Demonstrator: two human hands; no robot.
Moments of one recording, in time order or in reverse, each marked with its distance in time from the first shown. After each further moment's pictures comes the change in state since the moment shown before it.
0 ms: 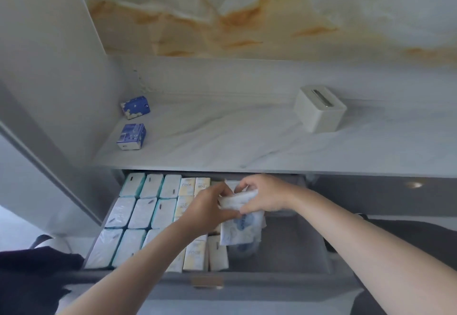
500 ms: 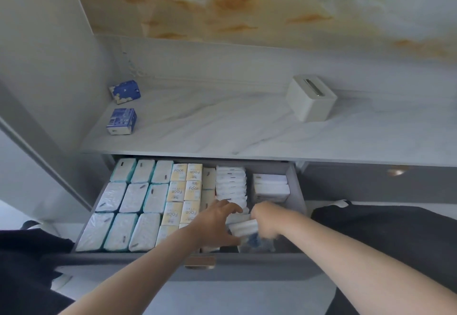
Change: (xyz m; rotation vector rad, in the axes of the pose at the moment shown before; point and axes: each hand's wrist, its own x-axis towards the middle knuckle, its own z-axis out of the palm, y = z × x) left_hand -0.022 -0.036 0.064 0.342 -0.337 0.117; right_hand -0.024 0.040 0.077 -0.442 -0.255 0.252
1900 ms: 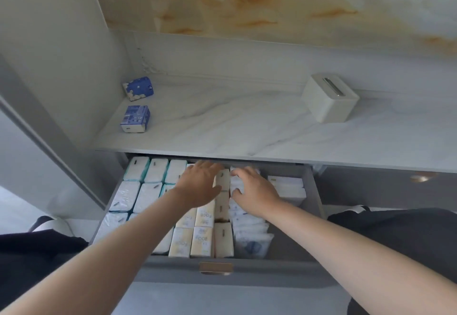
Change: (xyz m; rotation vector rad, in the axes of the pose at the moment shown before) left_hand 0.018 -0.046 -0.092 0.357 0.263 -0.084; right_hand 0.041 -0.053 -0.034 0.361 0.546 -0.151
